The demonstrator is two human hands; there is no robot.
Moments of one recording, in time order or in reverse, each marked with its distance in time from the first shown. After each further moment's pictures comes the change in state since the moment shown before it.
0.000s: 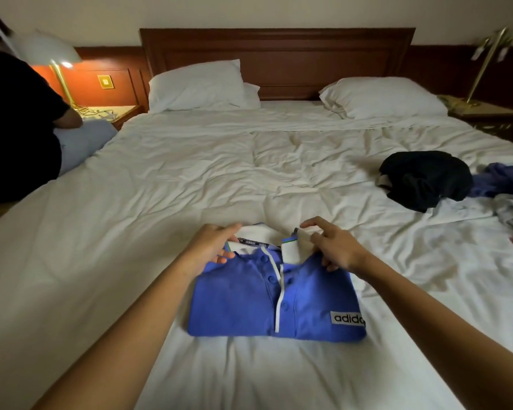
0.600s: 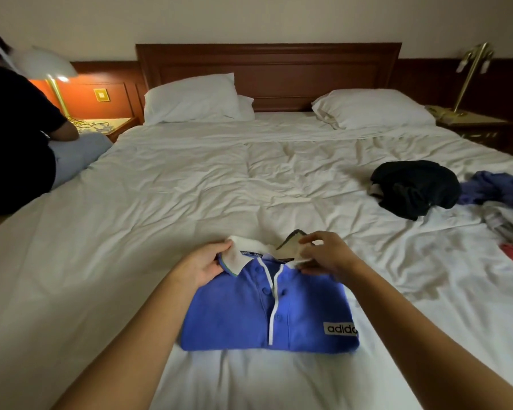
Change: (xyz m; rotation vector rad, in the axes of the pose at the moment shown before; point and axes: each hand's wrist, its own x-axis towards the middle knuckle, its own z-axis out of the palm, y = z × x) left_hand 0.017 -0.009 0.013 -0.669 -0.067 -0.159; right_hand 0.003 -0.006 0.004 0.396 0.069 0.258
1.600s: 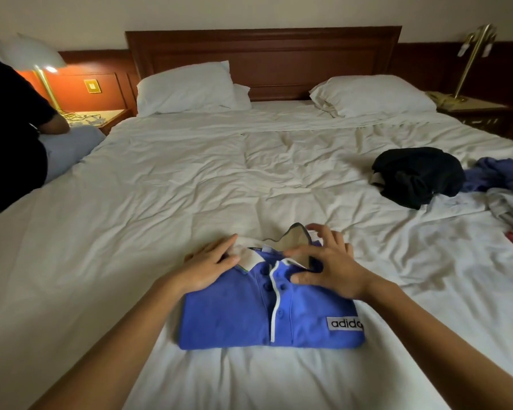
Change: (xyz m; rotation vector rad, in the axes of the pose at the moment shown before) left_hand 0.008 -0.015 -0.037 1.528 -0.146 0.328; right_hand -0.017 0.033 -0.012 -0.894 -0.106 -0.574
